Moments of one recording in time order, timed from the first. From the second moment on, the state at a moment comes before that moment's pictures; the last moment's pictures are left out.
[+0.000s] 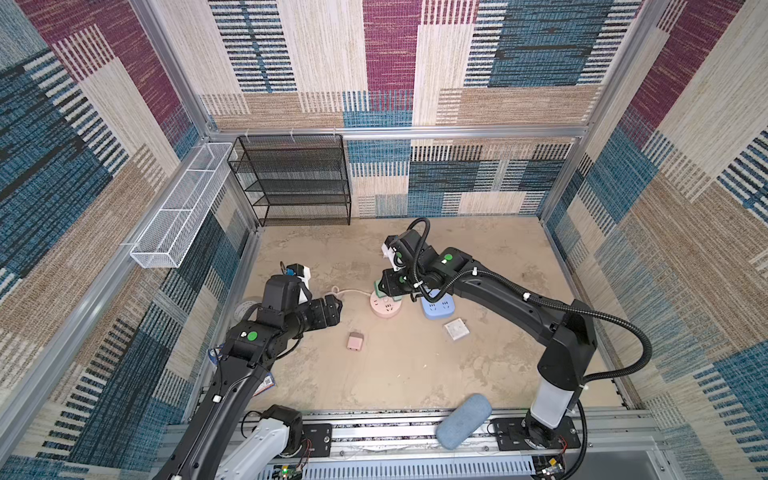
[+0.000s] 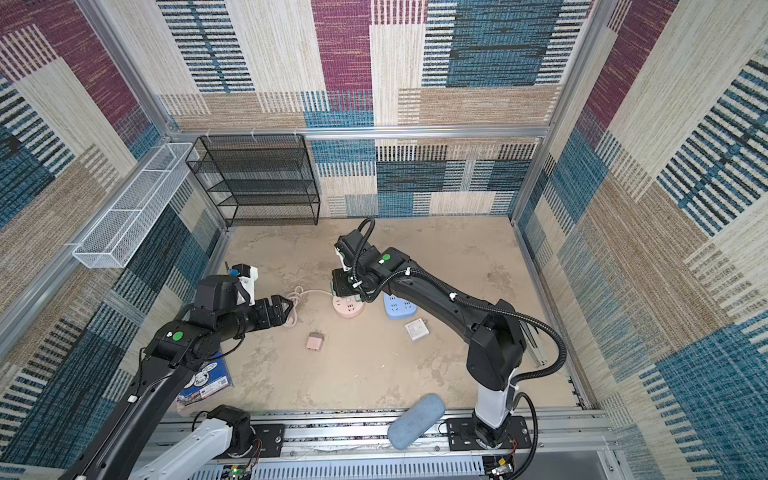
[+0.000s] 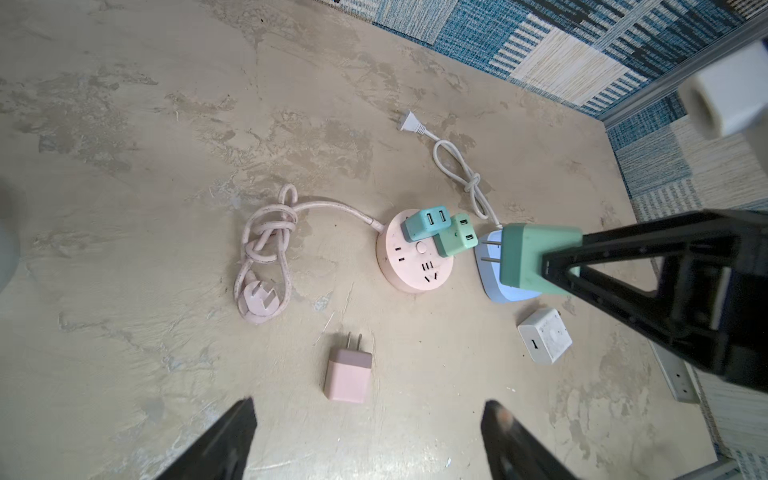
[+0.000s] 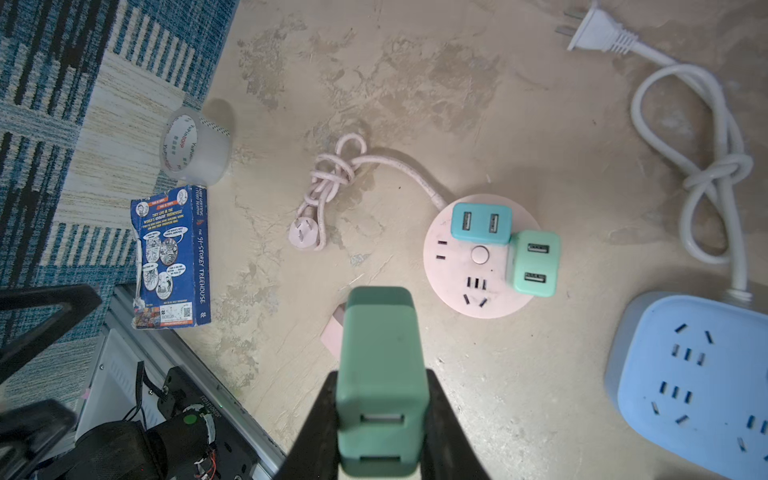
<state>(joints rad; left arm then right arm) -0.27 0.88 0.94 -0.83 0.13 -0.43 0.81 1.82 1.71 -0.79 -0.12 0.51</state>
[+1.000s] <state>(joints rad) -0.23 0.88 0.74 -0.61 0.40 -0.55 0.84 2.26 2.25 -1.19 0.00 0.43</state>
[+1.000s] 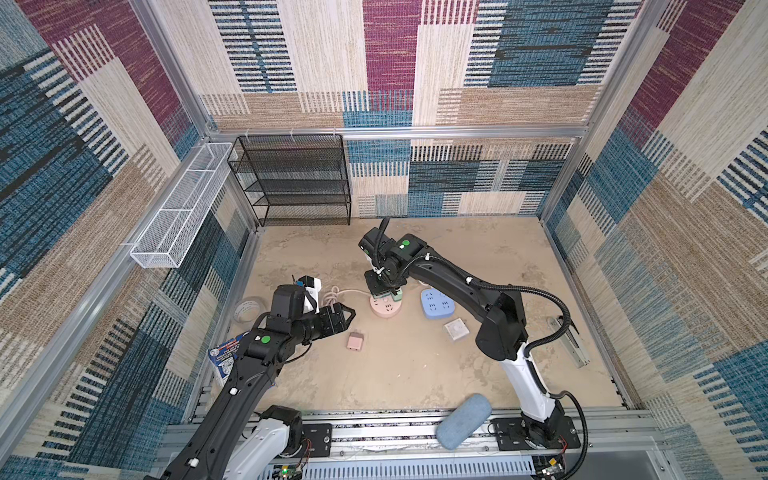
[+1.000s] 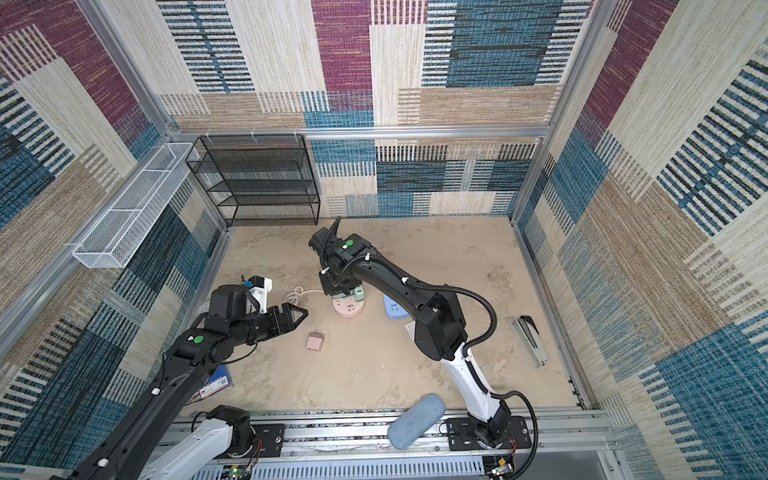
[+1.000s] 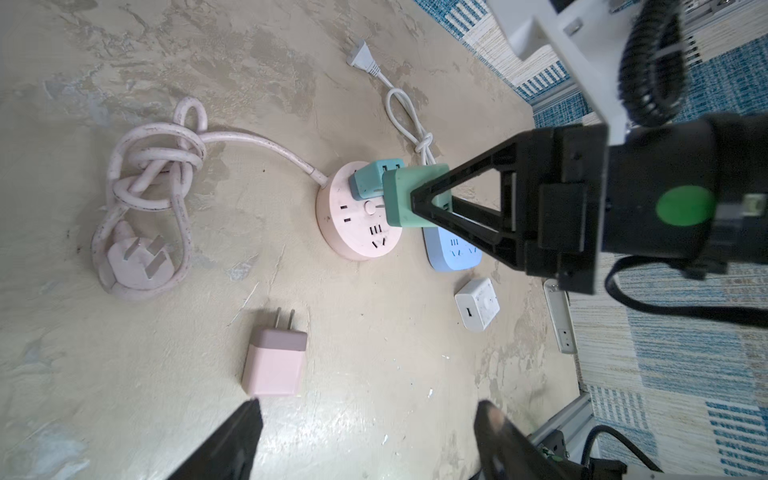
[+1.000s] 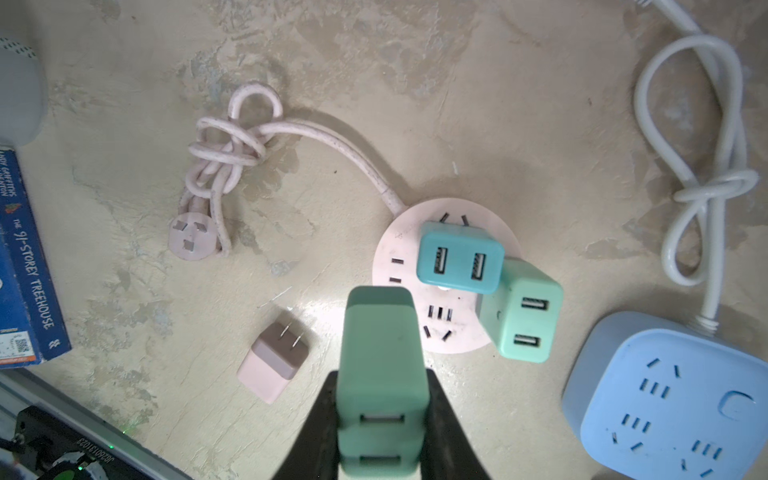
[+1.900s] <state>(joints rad) -0.21 0.88 0.72 -0.58 0.43 -0.57 0.85 2.32 2.25 -1.21 0.04 0.44</state>
